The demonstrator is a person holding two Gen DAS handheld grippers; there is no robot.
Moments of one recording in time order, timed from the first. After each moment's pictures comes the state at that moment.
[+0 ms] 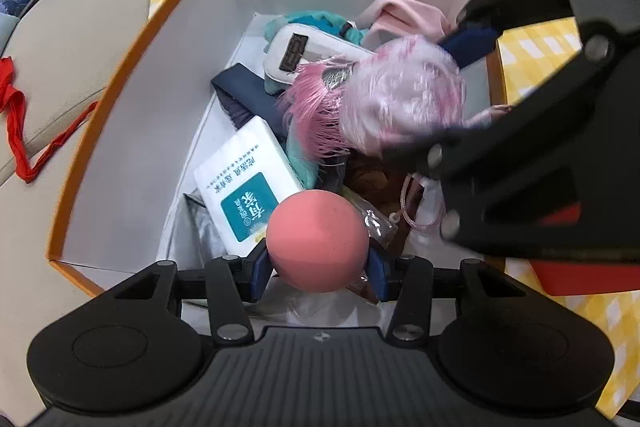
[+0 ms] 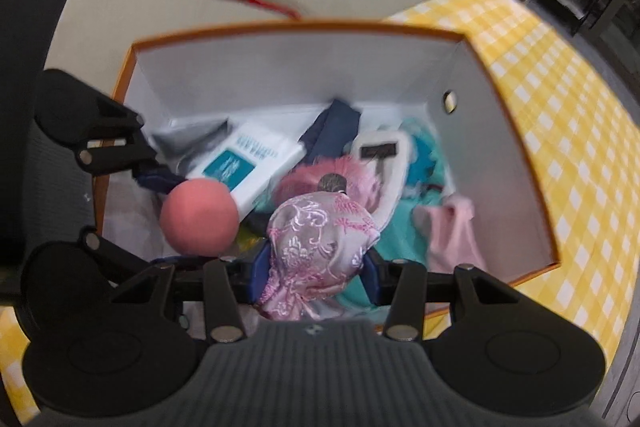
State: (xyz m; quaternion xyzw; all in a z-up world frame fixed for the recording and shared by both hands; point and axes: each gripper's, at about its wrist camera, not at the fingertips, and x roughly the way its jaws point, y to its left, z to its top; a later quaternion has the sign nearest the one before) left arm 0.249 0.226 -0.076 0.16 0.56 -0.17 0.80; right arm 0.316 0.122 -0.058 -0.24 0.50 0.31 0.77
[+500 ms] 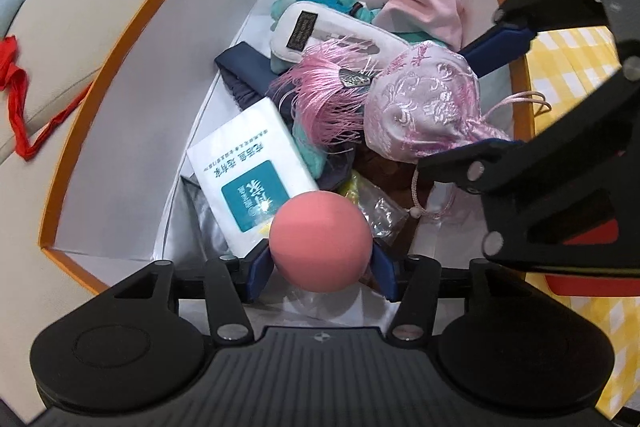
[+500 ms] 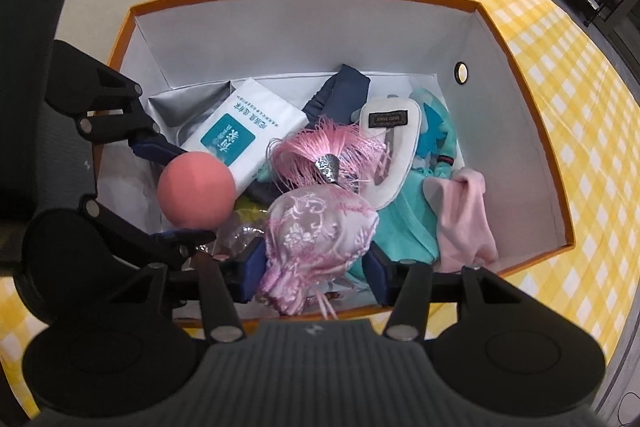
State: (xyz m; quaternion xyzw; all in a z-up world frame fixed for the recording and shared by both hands) left arm 0.256 0.230 -0.084 0.15 0.59 -0.14 0.78; right arm 0.318 0.116 -0.066 -0.26 0.52 0.31 0.75
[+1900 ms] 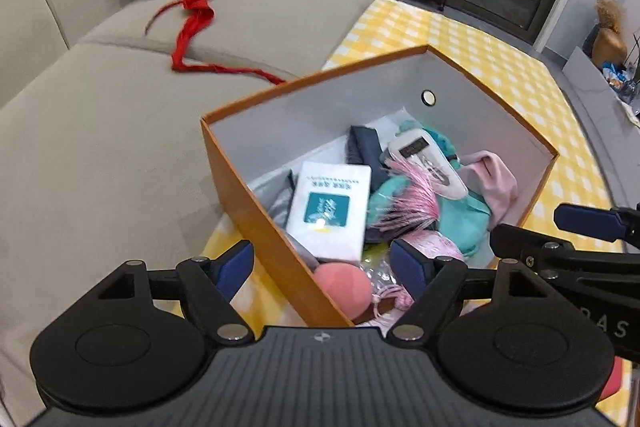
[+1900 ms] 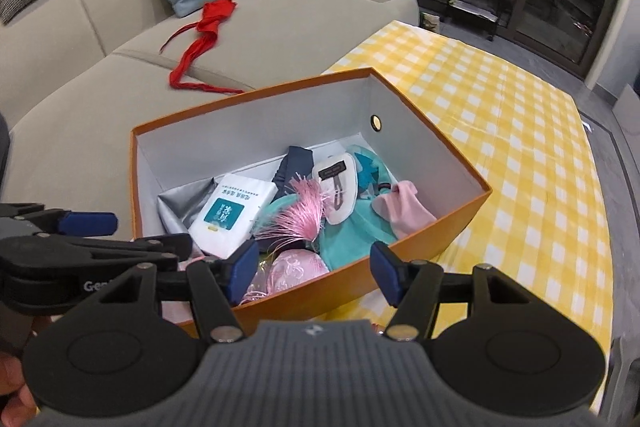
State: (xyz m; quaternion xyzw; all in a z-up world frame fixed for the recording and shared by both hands) left arm 0.178 0.269 -0.020 -0.11 0.44 0.08 0.89; right arm 0.247 0.074 -0.015 -0.12 0.41 0.22 0.88
